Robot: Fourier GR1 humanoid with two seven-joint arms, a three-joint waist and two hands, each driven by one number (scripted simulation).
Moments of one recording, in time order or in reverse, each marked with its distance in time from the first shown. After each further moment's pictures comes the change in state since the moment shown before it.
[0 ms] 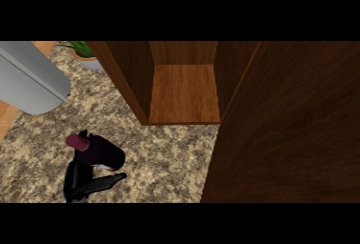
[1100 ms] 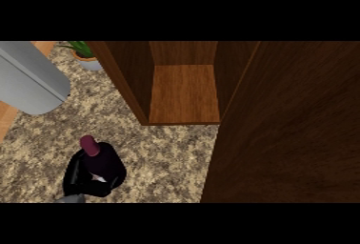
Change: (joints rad) left arm -0.043 0.074 -0.085 0.037 -0.049 -0.164 -0.105; right arm 0.032 -0.049 0.033 0.002 -0.005 -0.049 -0.060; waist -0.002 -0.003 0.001
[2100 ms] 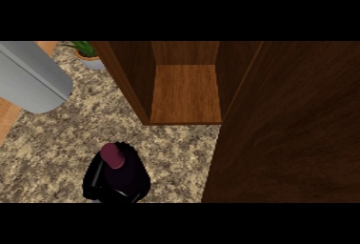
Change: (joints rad) left arm 0.144 -0.100 -0.222 -0.454 0.029 -0.039 0.278; right arm 0.077 -0.058 0.004 -0.002 -0.007 -0.022 -0.090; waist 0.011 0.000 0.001
